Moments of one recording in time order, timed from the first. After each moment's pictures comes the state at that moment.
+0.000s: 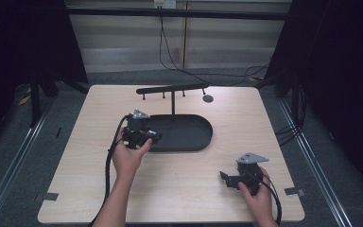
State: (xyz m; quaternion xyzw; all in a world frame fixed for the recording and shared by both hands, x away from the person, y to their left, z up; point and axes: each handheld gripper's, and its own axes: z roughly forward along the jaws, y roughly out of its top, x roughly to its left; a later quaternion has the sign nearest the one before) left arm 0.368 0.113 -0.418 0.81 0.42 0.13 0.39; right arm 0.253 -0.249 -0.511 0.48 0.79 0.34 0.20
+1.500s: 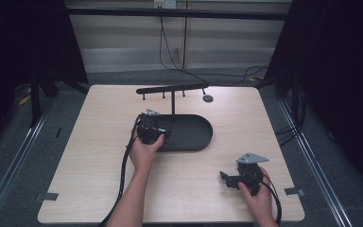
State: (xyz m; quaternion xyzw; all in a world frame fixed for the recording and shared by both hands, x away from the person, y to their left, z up) left arm 0.406 0.077 -0.462 0.80 0.46 0.13 0.37; right arm 0.253 -0.249 -0.511 0.48 0.79 0.34 0.20
